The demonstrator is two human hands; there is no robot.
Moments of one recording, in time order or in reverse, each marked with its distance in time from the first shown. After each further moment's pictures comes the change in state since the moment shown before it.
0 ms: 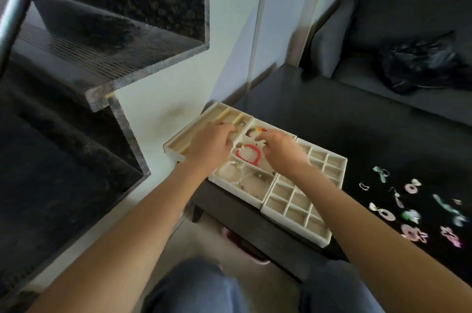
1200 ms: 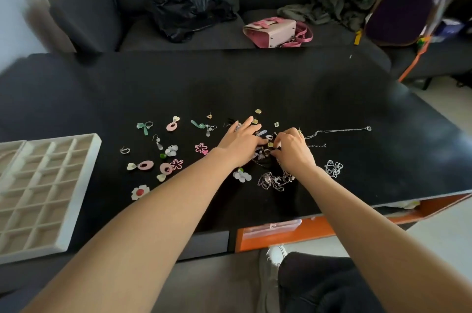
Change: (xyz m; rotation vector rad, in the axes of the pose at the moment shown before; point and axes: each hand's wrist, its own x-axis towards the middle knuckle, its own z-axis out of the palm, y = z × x) left_hand -0.055 0.466 0.263 0.240 -0.568 0.965; right_hand -0.326 0.384 -0.083 -0.002 0.275 0.852
